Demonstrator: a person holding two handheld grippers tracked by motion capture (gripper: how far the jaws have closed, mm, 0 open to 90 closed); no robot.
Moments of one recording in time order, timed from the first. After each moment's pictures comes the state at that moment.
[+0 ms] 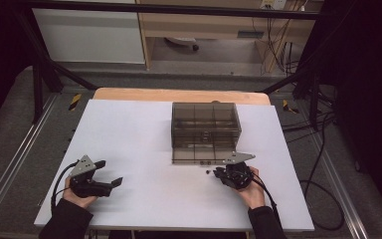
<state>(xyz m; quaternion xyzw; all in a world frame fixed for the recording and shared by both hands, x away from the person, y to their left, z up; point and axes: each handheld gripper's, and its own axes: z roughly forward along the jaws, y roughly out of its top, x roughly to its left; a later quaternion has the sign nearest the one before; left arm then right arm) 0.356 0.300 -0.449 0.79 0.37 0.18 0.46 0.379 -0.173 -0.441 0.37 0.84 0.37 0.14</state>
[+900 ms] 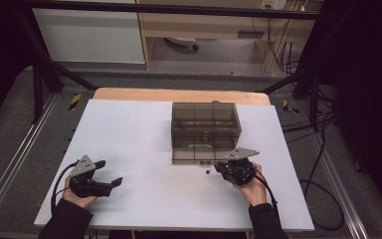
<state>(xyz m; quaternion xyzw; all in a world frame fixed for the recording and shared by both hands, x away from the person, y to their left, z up) 0.357 0.301 -0.449 0.79 0.37 0.18 0.46 0.380 -0.175 -0.420 0.37 0.83 0.39 0.16</state>
